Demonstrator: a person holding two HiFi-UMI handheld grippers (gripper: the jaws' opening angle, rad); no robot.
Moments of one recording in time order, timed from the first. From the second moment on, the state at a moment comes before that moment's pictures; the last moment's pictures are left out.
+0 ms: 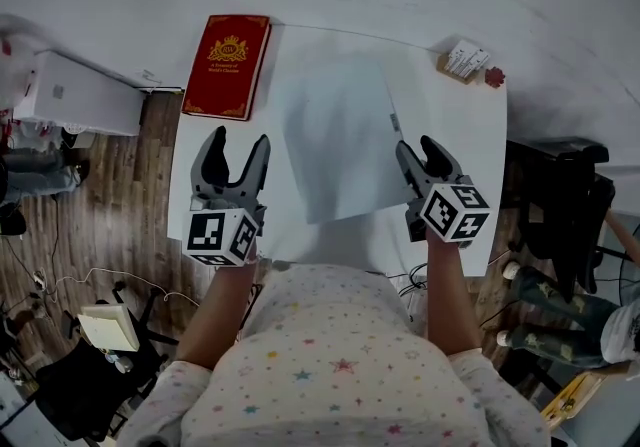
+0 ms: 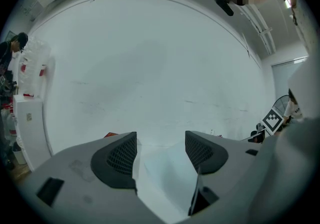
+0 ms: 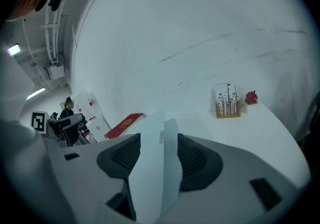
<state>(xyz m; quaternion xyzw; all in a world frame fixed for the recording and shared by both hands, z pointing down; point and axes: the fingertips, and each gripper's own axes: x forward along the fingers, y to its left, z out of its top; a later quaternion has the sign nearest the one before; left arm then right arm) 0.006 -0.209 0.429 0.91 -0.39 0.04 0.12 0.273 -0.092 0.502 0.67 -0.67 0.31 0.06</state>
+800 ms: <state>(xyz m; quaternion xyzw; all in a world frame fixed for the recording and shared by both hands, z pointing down) -0.003 -0.202 0.442 0.91 -0.40 0.05 0.12 0.255 -0.079 0.528 0.60 -0.69 0.41 0.03</state>
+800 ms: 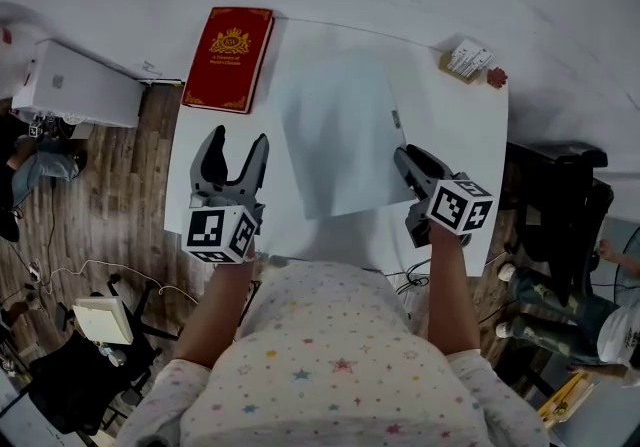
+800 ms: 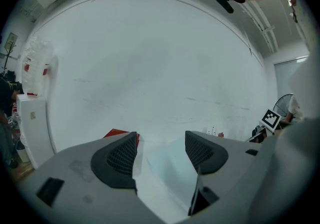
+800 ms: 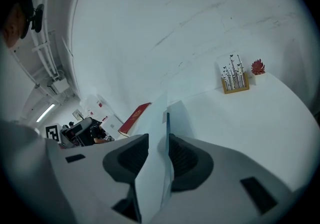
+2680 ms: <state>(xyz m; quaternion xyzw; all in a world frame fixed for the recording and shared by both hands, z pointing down) -0.041 -0.180 0.400 0.90 -0.42 0.02 0.09 0.185 -0.095 0.425 0.52 -0.76 0.38 -0.07</state>
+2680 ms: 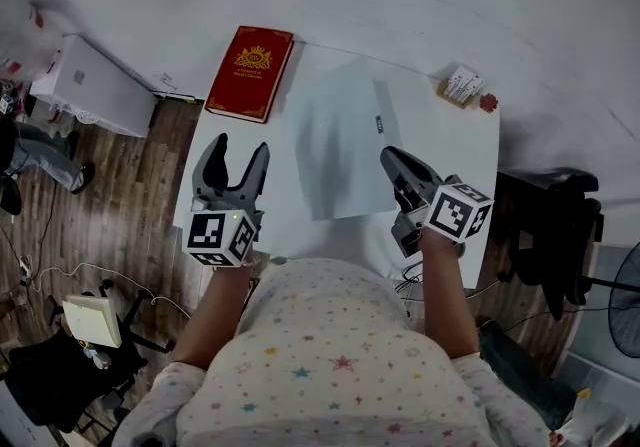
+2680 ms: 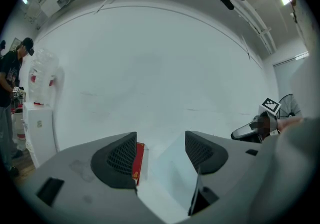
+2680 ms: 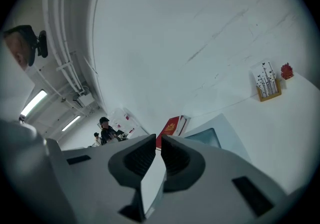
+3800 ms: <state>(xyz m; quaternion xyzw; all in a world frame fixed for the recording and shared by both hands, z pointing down) -0.056 -0.171 0.374 0.90 -0.43 0.01 0.09 0.090 -0.107 0.379 0.39 -0.83 0.38 -0.12</state>
